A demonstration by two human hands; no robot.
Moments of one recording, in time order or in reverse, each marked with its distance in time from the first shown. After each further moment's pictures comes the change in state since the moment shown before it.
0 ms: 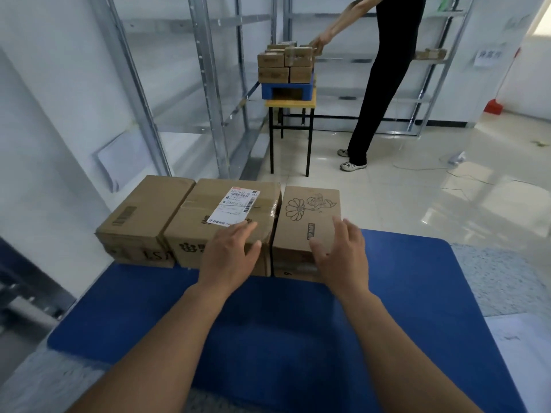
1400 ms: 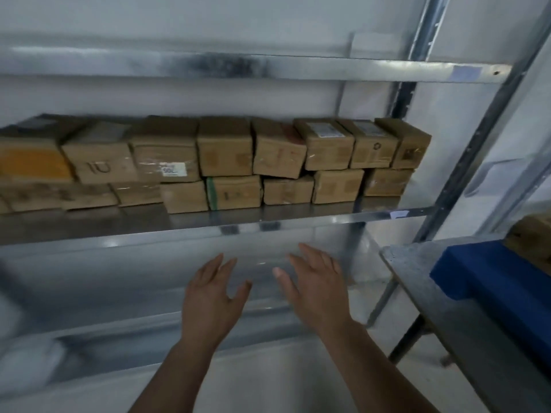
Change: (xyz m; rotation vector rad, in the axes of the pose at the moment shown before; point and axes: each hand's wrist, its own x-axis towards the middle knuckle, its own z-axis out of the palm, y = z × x) left_hand -0.704 -0.139 -0.221 0.270 0.682 -1.127; right_hand -0.588 -0.301 0.068 0.079 -0.659 -1.343
